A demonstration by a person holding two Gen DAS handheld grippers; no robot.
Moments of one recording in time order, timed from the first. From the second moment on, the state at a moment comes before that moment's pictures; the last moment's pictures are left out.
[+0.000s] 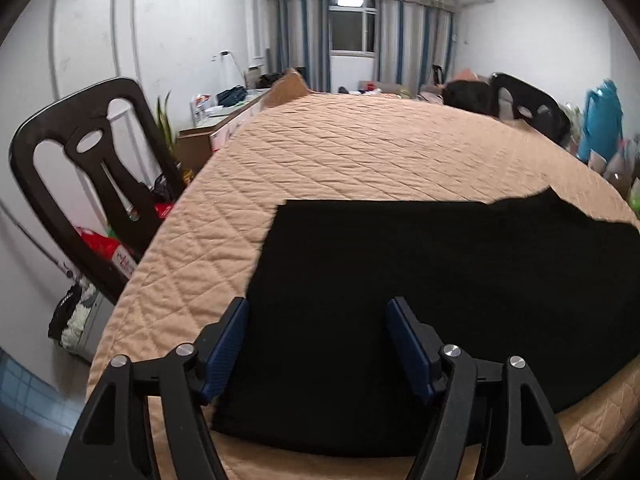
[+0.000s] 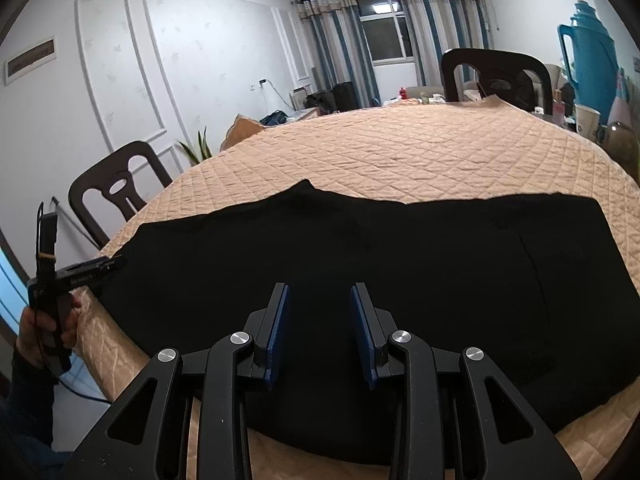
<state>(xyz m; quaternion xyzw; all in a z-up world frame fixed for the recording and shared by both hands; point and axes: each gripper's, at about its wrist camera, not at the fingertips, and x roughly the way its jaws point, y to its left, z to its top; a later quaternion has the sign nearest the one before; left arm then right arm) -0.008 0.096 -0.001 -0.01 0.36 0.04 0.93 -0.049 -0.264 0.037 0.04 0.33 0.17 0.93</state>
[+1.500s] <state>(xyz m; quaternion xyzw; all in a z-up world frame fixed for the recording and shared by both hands) 0.004 0.018 0.020 -0.14 0.34 -0.18 0.91 -0.012 -0.226 0.012 0.14 0.42 0.28 0.85</state>
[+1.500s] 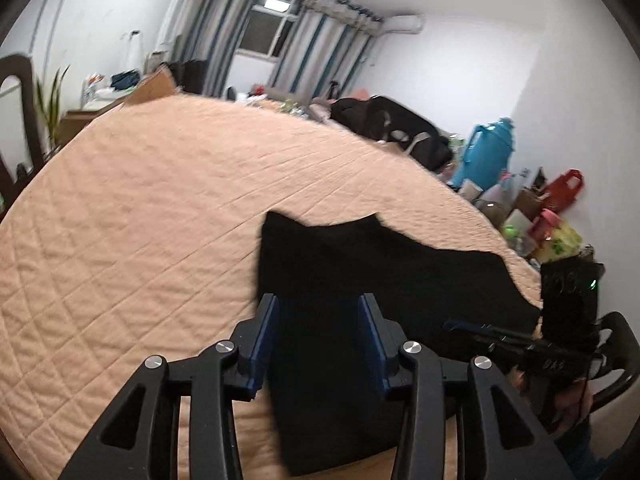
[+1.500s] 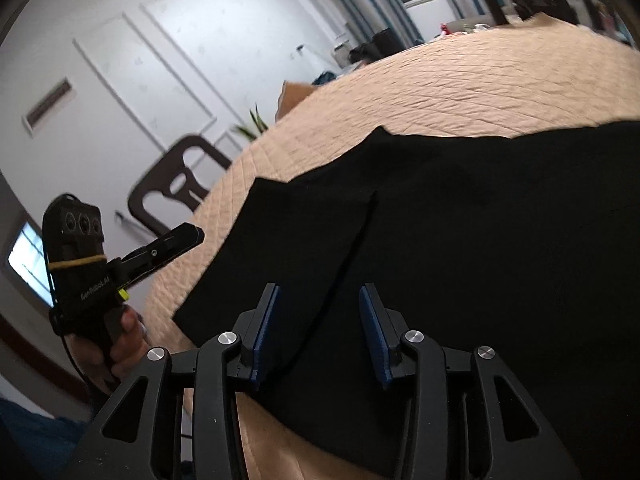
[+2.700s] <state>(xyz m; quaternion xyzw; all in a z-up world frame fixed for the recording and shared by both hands) -0.005 -0.017 0.014 -0.10 0.36 -0.23 0.90 0.018 -0.273 0.010 0.17 0.45 0.23 0.84</state>
